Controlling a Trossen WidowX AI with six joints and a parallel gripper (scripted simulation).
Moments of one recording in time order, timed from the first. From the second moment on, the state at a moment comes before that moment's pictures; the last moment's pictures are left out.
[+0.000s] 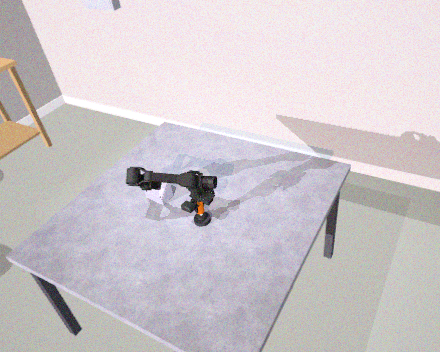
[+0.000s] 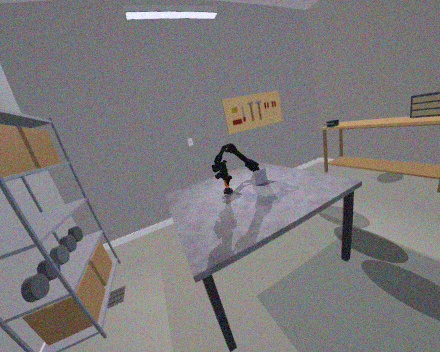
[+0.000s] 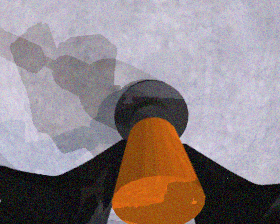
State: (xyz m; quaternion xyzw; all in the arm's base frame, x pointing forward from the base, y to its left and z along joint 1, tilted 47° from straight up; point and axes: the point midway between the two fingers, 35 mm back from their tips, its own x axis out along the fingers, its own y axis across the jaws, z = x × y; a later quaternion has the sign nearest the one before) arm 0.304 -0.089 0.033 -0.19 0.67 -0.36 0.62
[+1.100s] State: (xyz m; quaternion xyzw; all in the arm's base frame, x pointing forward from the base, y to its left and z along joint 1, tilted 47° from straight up) arm 0.307 -0.092 0.031 -0.20 0.68 -0.35 0.61
